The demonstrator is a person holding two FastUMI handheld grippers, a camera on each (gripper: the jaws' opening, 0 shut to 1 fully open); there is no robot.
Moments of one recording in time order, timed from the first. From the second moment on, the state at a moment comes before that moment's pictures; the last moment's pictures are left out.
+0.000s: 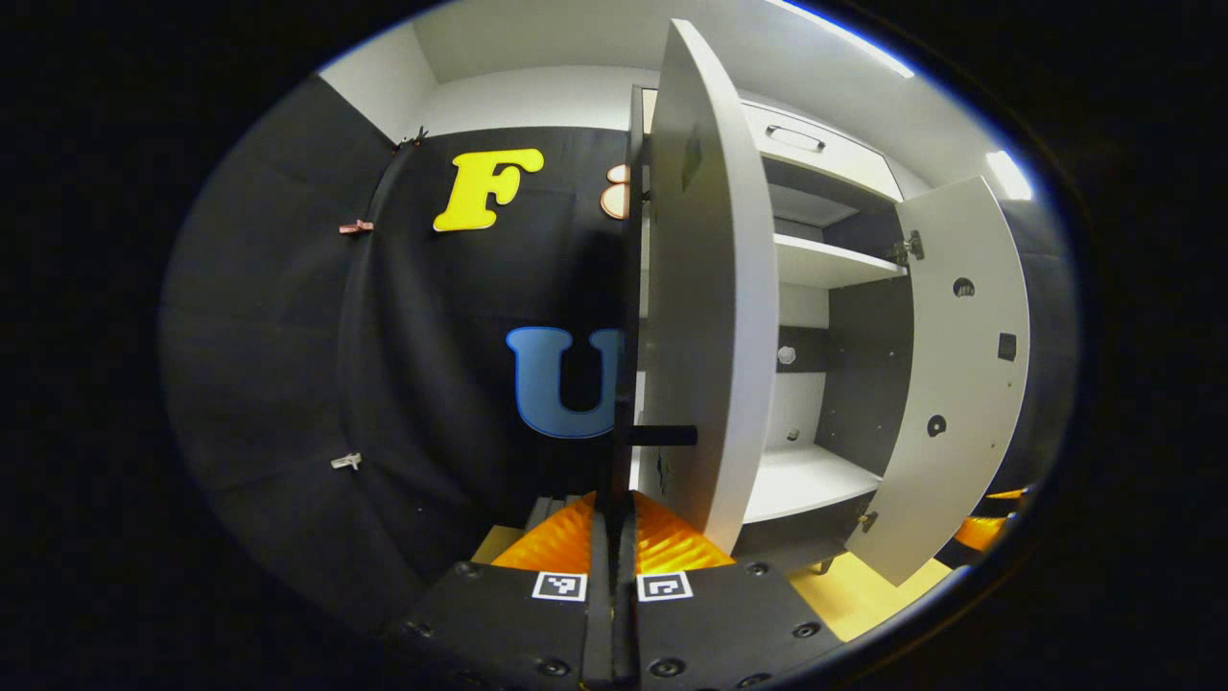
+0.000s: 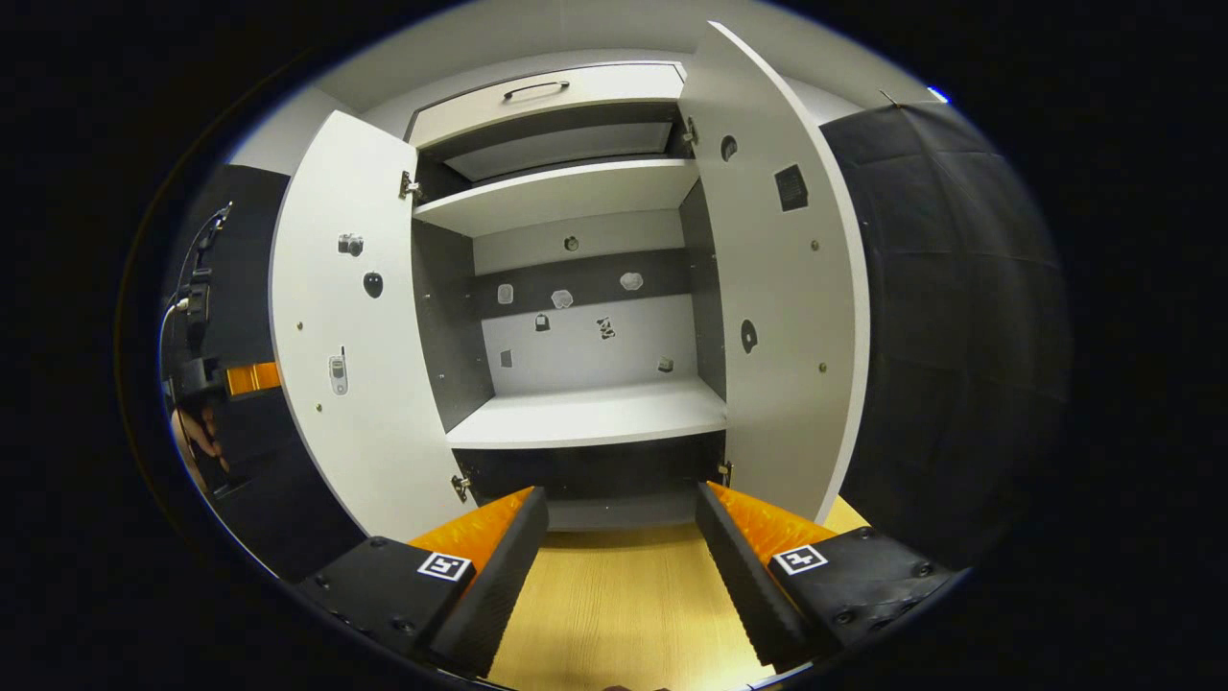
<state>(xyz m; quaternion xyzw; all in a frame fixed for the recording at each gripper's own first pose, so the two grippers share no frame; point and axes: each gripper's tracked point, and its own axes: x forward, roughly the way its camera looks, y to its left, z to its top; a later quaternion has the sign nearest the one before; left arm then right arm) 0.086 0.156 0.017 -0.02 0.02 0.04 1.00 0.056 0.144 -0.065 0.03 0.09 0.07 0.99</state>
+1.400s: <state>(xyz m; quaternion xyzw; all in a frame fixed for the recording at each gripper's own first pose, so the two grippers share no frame) -0.101 0.002 -0.005 -0.04 -0.02 0.09 1.00 0.014 0.079 -0.040 0.03 0.06 0.13 0.99</state>
